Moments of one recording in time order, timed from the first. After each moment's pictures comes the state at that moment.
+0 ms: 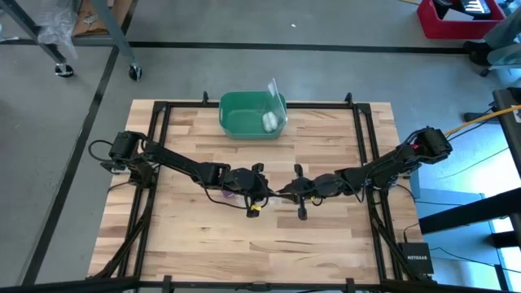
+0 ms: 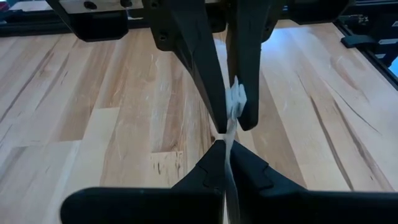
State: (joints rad) left arm -0.17 1.75 1.05 0.22 -0.11 -0.02; right arm 0.31 1.42 0.54 0.57 0.23 0.10
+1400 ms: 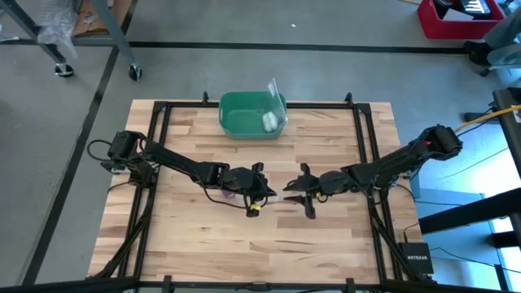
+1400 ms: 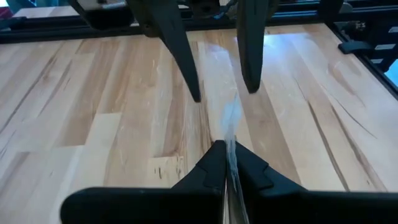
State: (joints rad) left arm -0.17 1.74 1.05 0.22 -0.11 -0.02; right arm 0.31 1.28 0.54 0.32 0.18 0.21
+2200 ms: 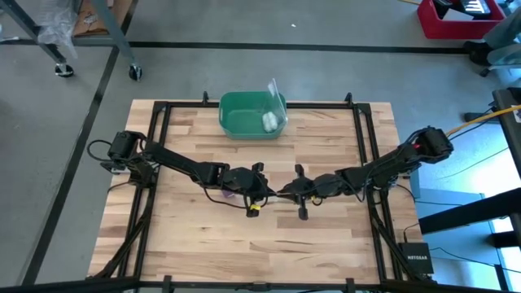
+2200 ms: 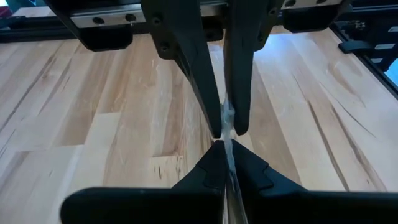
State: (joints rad) left arm -0.17 1.74 1.05 0.23 -0.11 -0.02; right arm 0.31 1.41 0.54 0.53 0.23 0.12
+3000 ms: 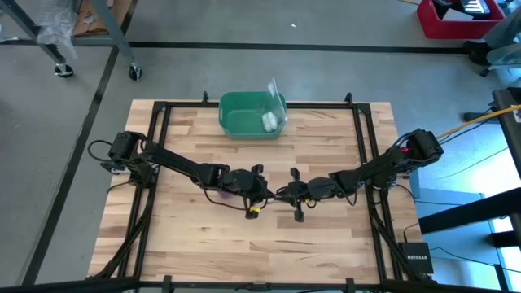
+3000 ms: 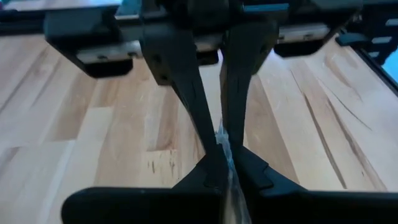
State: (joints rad) left arm -0.17 1.74 1.05 0.24 -0.11 -0.02; right arm 0.31 1.54 0.54 0.59 0.19 0.13
